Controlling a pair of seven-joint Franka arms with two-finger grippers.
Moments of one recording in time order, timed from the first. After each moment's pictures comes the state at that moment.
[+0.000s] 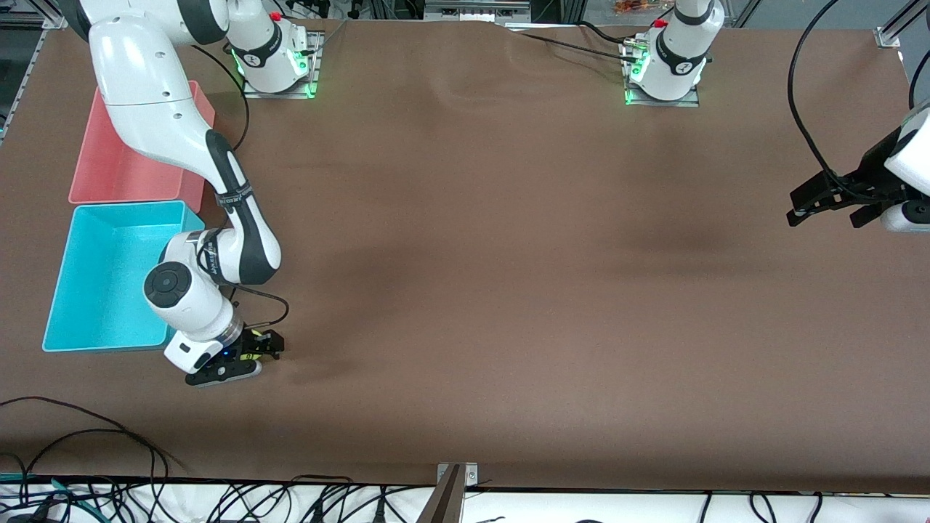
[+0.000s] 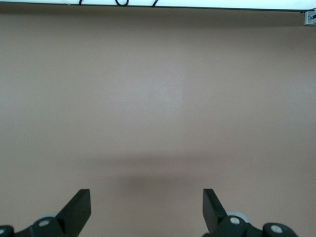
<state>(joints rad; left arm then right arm) -0.04 0.06 0.04 -1.58 -0.04 1.73 -0.01 0.19 0.85 -0.10 -1.48 0.02 2.55 -0.13</state>
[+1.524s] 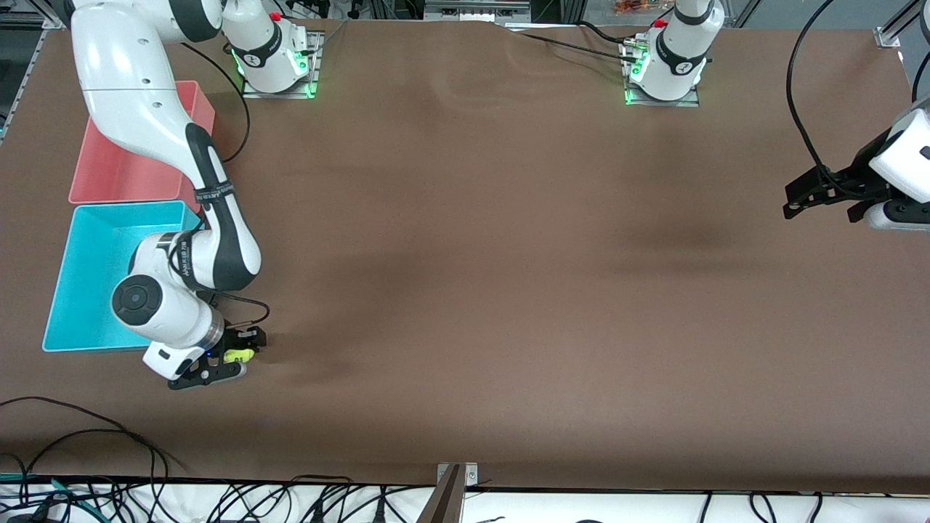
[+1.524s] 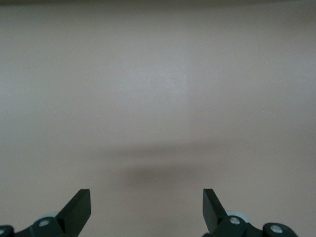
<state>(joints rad) -0.05 0.06 0.05 -1.59 -0.01 1.68 0.03 0.17 0.83 -0.10 -1.37 0.02 2.28 -0.17</state>
